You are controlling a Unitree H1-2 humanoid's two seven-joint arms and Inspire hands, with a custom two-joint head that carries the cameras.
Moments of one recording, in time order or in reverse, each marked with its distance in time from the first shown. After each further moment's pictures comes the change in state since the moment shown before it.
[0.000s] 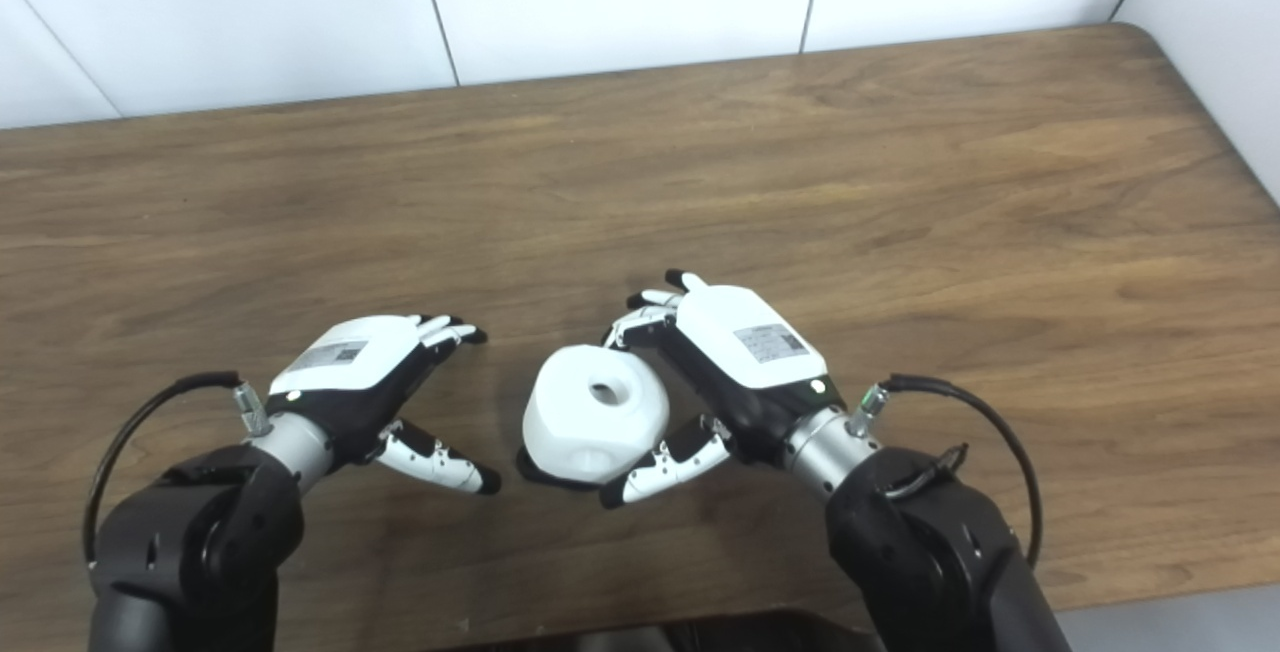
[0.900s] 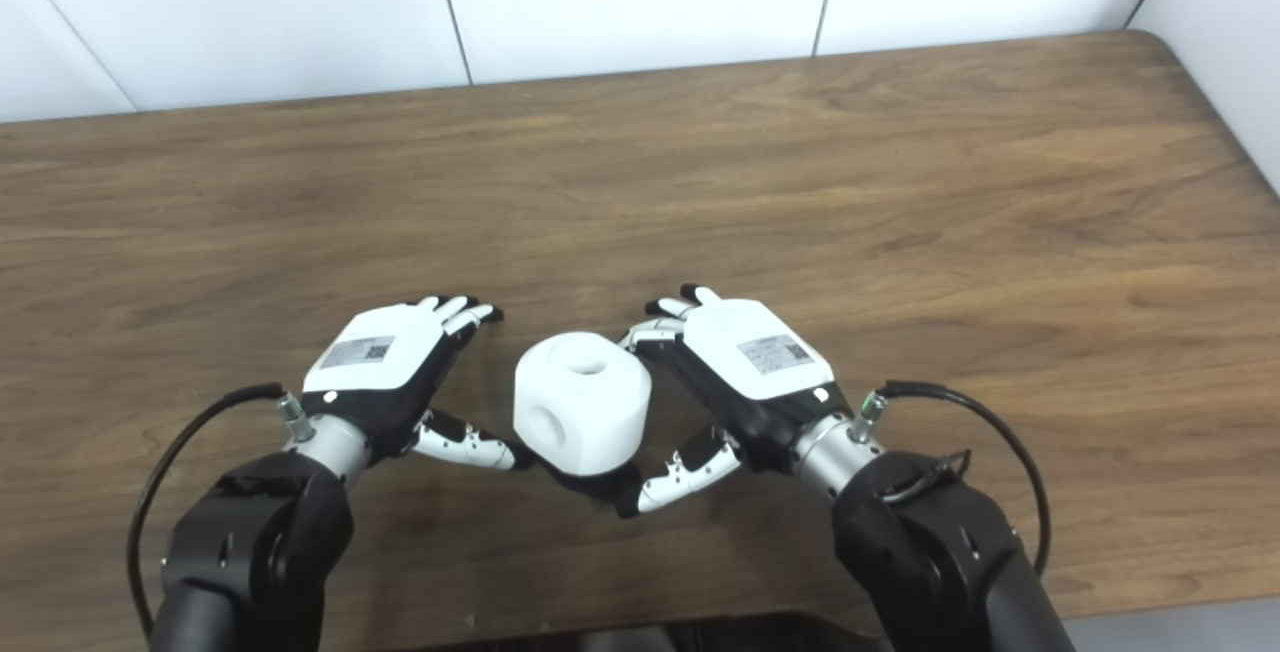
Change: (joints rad) left arm 0.038 -0.025 -0.059 0.112 0.028 -0.027 0.245; right arm 0.010 -0.007 -0.028 0.029 -0.038 -0.068 0.014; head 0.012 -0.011
